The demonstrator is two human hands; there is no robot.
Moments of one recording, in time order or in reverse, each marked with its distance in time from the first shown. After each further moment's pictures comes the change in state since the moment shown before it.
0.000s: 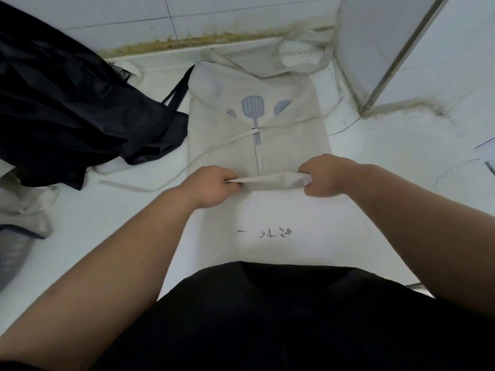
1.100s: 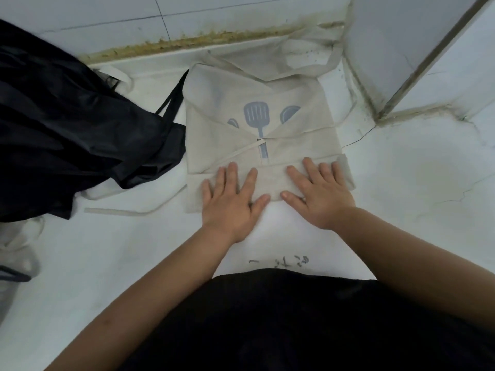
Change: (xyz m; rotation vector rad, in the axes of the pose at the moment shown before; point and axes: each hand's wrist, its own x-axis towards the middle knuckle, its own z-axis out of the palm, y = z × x) left_hand 0.042 -0.005 0.043 0.342 0.128 -0.048; right_hand 0.045 -0.013 0.048 -0.006 0.233 0.166
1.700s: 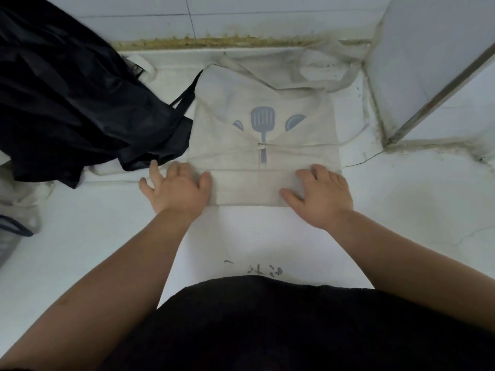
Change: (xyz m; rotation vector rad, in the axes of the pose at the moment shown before) left_hand -0.004 -0.032 -0.020 -0.068 0.202 -0.633; right_hand 0.017 0.025 -0.020 0.086 0.041 -0.043
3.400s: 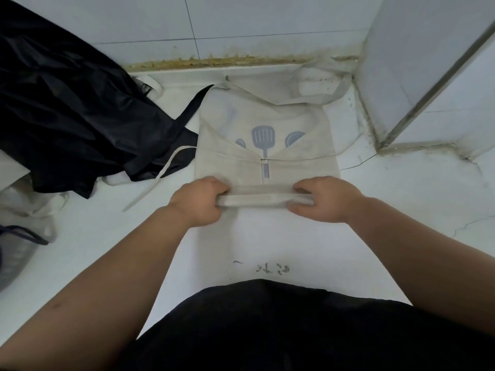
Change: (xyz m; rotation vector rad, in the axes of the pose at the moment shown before) left_hand 0.000 -0.009 -0.022 -0.040 -0.206 0.618; right_hand -0.012 0.007 -0.034 0.097 -0.146 -0.198
